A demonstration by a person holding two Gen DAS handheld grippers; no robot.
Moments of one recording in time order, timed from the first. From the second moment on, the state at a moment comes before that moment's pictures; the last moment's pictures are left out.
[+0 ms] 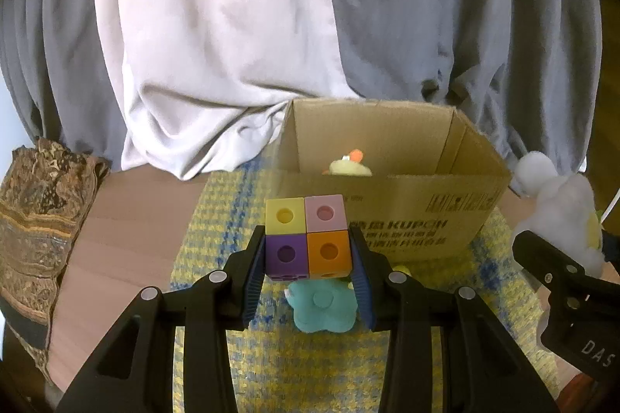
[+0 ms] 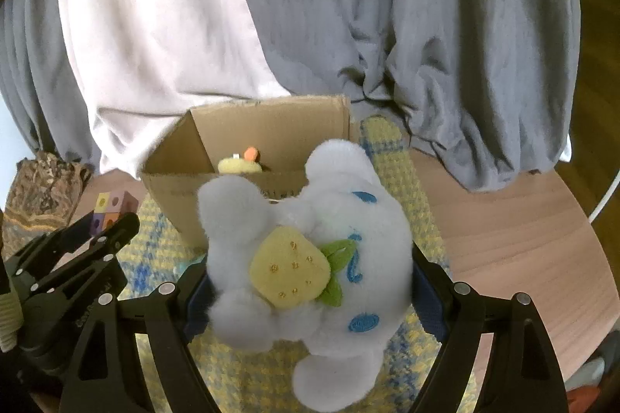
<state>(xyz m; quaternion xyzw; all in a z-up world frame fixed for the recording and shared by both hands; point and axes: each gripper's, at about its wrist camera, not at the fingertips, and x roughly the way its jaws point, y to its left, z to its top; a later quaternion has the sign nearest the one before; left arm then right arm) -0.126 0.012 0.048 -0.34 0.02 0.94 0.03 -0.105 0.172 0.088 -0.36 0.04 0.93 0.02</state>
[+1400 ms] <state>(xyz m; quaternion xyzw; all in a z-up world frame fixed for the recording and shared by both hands) -0.181 0.029 0.107 -0.29 0.04 0.95 0.05 -0.157 0.177 0.148 -0.31 0.03 0.95 0.01</state>
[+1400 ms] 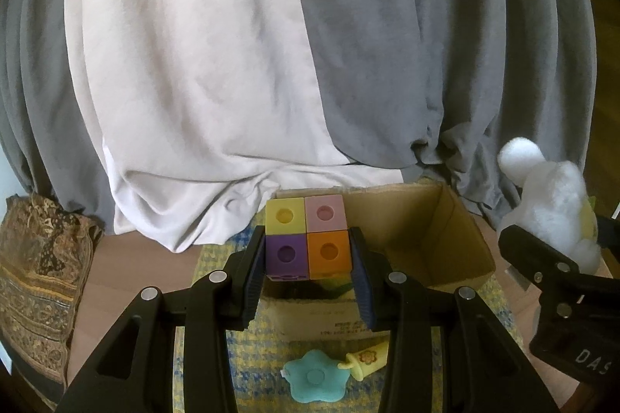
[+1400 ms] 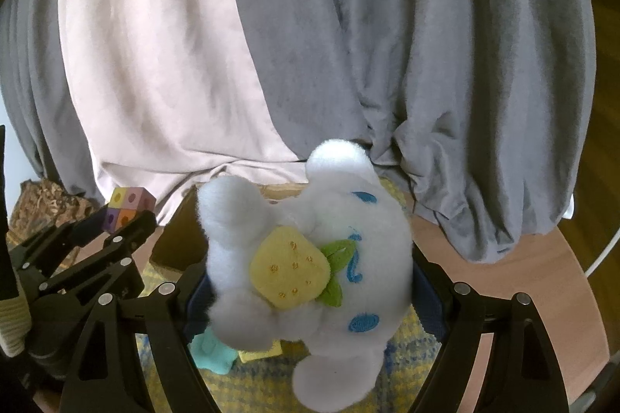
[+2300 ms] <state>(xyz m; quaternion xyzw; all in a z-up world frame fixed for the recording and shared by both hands) -0.239 0.032 0.086 -0.34 0.04 0.94 0.07 -0.212 0.170 0.130 -0.35 0.03 0.94 0.01</state>
